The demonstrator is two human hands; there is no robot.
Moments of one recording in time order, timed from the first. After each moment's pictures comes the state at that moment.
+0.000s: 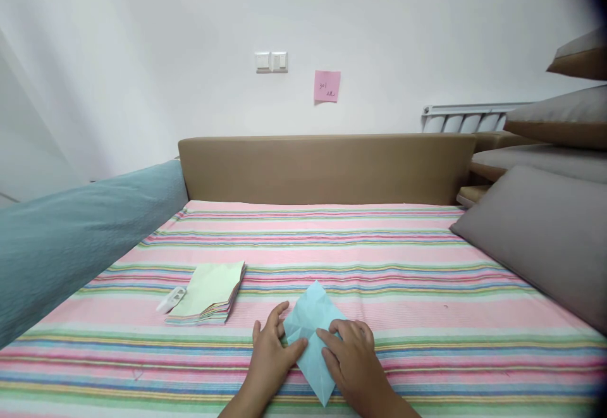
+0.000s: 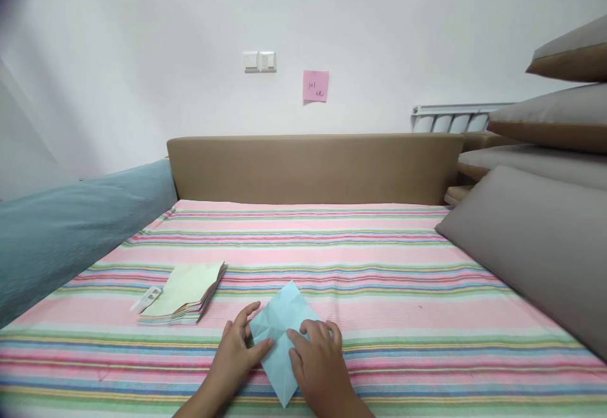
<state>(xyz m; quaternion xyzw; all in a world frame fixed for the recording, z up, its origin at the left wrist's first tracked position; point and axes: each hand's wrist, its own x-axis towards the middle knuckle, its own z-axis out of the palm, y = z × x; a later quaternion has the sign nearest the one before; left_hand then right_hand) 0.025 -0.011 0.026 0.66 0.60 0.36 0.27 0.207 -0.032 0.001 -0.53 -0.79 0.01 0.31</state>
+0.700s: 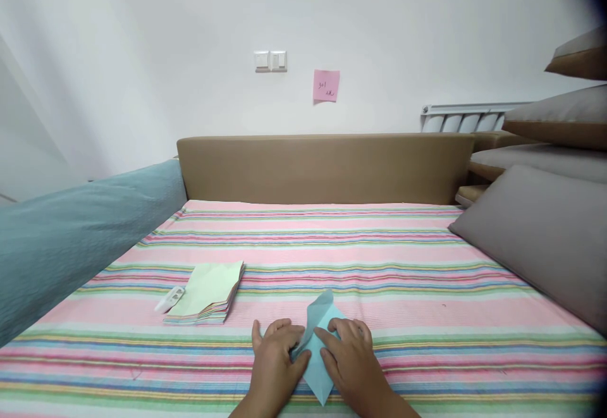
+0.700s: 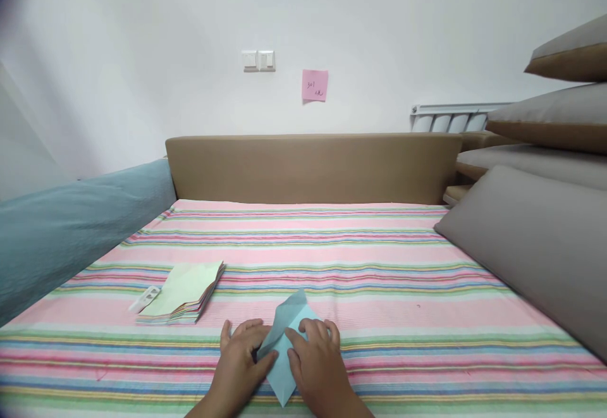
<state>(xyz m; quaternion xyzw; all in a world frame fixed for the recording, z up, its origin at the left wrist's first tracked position) 0.032 -0.023 0.027 0.77 0.56 0.25 0.16 0.207 -0.033 -0.001 -0.54 -0.79 0.03 0.29</state>
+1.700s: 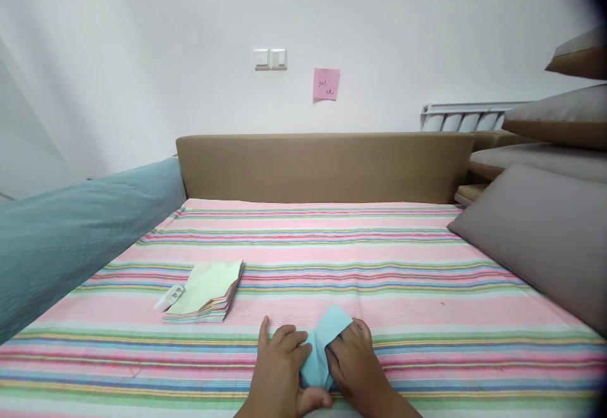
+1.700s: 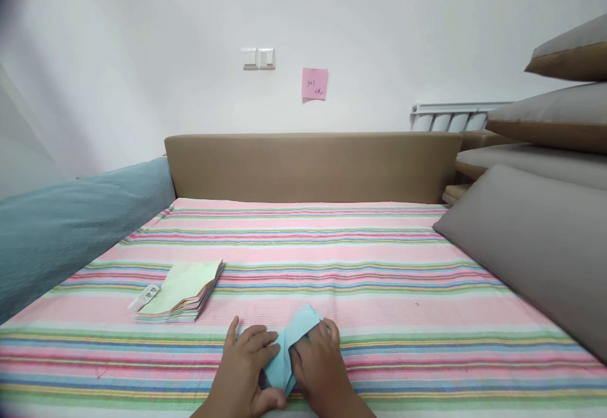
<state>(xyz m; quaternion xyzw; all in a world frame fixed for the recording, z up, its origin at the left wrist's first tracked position) 0.030 -0.037 0.021 0.86 0.43 0.27 0.05 0.208 -0.031 -0.009 -0.51 -0.80 0.00 0.32</state>
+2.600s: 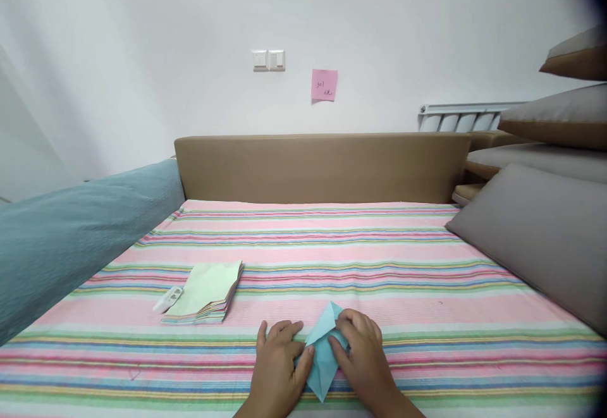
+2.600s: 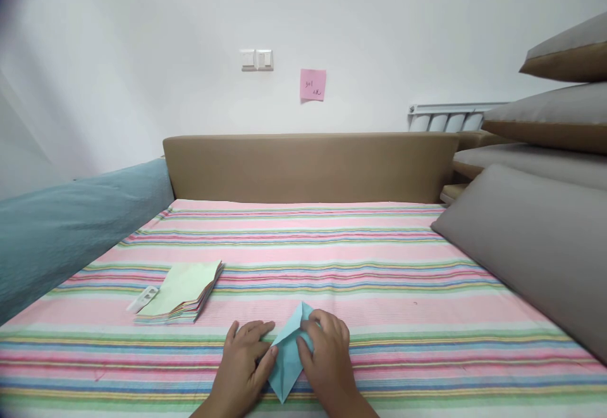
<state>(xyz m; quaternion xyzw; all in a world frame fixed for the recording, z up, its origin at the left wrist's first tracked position) 0.036 -0.035 0.031 0.82 0.52 0.23 0.07 0.218 -0.032 0.003 -0.57 -0.73 0.02 0.37</state>
